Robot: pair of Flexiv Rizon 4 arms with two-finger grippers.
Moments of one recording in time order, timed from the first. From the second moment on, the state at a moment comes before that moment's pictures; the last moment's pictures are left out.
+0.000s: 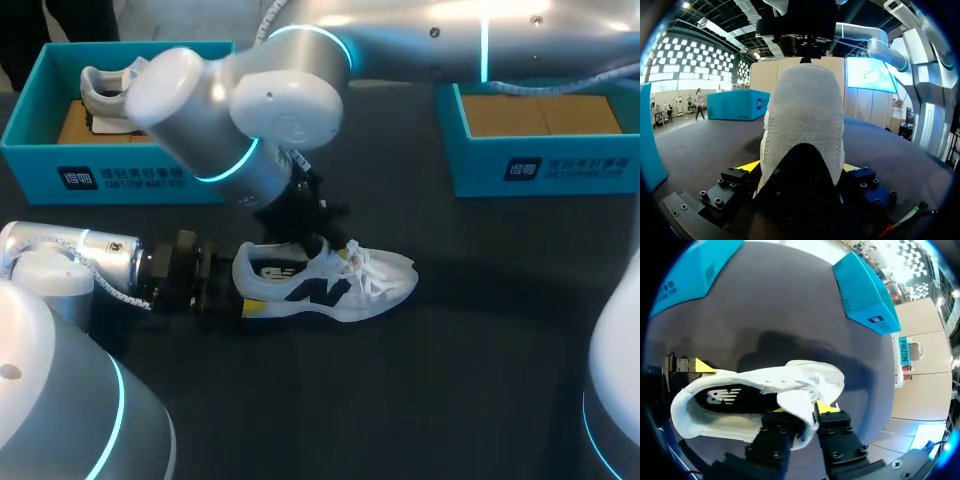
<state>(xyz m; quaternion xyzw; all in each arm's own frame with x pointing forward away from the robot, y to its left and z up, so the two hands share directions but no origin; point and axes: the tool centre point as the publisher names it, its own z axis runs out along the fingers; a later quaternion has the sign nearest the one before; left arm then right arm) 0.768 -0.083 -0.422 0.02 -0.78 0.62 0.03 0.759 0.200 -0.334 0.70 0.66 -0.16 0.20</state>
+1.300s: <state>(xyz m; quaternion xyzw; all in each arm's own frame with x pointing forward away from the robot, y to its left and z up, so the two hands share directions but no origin) 0.768 -0.084 -0.422 0.02 -0.78 0.62 0.03 0.749 0.127 -0.341 0.74 0.63 -0.17 0.18</state>
